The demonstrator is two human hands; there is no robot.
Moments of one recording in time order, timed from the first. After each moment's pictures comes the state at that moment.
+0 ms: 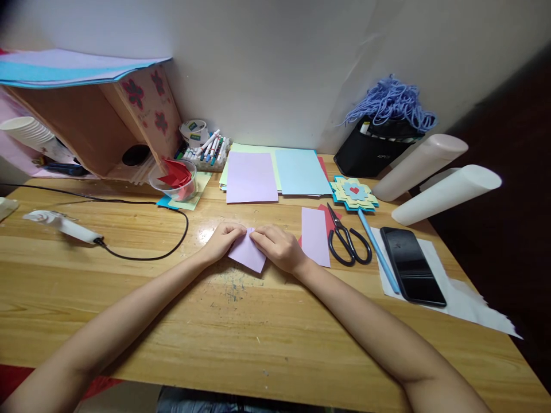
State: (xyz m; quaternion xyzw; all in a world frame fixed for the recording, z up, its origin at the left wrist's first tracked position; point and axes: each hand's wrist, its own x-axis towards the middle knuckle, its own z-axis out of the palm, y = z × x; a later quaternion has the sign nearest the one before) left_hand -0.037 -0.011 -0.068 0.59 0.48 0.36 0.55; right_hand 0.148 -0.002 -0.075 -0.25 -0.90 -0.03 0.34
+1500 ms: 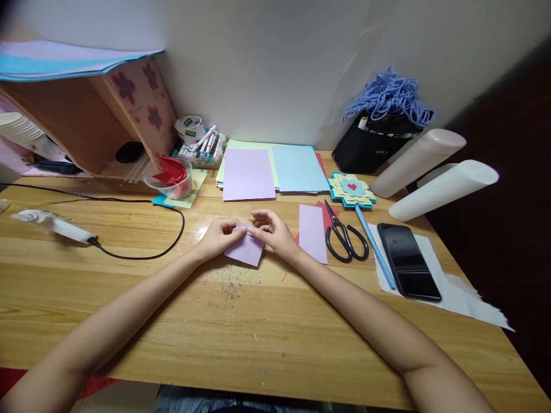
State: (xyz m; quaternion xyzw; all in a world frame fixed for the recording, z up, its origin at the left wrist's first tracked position) left_hand -0.038 -0.009 -0.067 0.63 0.49 0.35 0.49; right_hand 0.138 0.006 -0.070 -0.39 -0.66 0.51 0.40
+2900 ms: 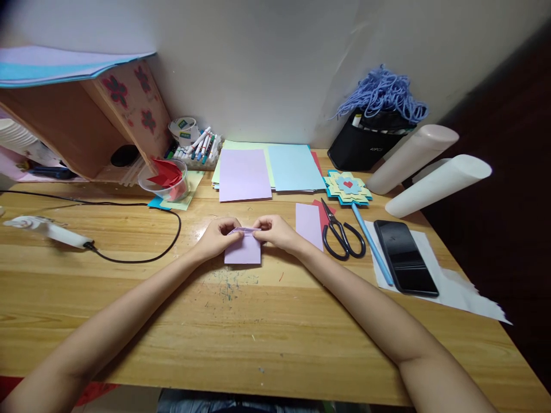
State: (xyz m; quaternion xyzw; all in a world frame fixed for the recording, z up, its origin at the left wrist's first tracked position) left_hand -0.036 -0.006 -0.066 0.64 0.48 0.34 0.49; right_hand 0.150 0.025 -0.068 -0.41 -0.63 0.62 0.24
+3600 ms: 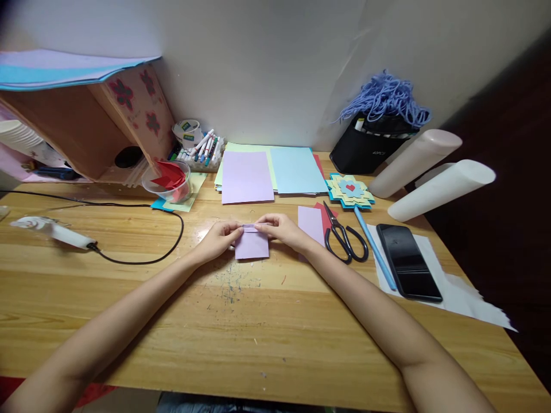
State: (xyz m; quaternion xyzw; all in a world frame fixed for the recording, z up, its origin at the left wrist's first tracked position) left_hand -0.038 -0.005 -0.068 0.59 0.46 0.33 0.58; right_hand 0.158 0.035 -0.069 -0.39 -0.62 0.63 0.26
